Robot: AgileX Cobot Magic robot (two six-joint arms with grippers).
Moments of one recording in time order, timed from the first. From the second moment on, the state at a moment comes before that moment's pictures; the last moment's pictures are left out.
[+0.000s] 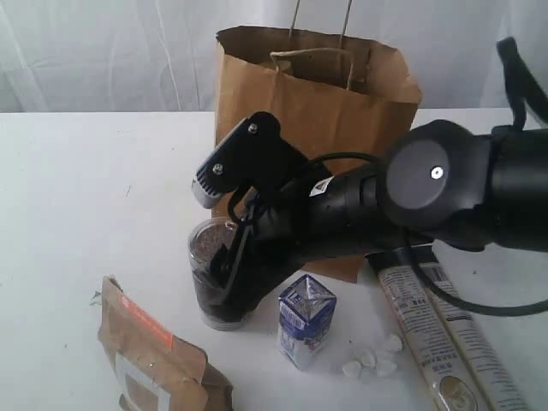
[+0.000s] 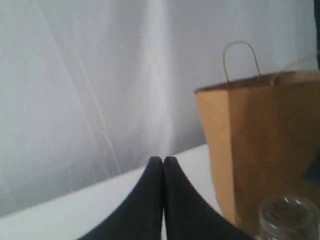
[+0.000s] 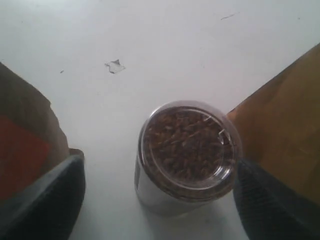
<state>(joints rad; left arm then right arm) -0.57 0.19 -0.27 -1.79 -0.16 1.99 0.78 1.52 -0.90 0.75 0.25 -1.00</state>
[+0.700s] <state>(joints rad) -0.57 0.19 0.02 -1.79 -0.12 1.77 0.78 1.61 -0.91 0.76 0.01 -1.00</state>
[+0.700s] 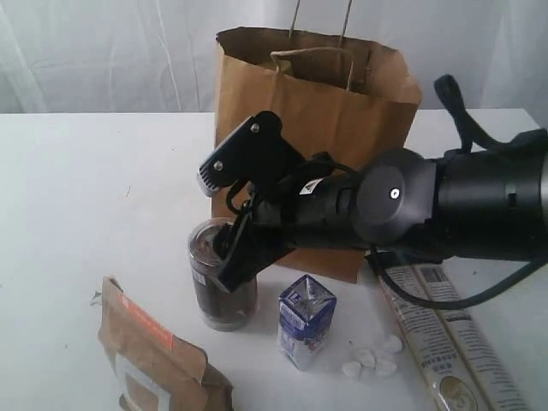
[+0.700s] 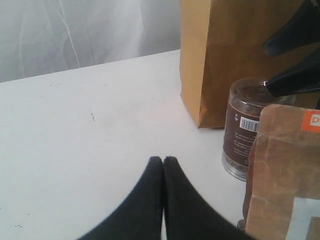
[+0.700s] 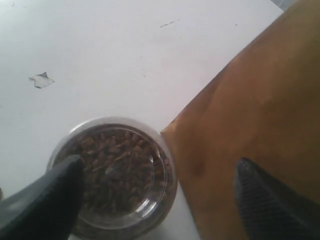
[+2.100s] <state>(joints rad) -0.57 0.19 0.02 -1.79 -0.14 1.77 0.78 1.71 -1.07 0.88 0.35 -0.89</state>
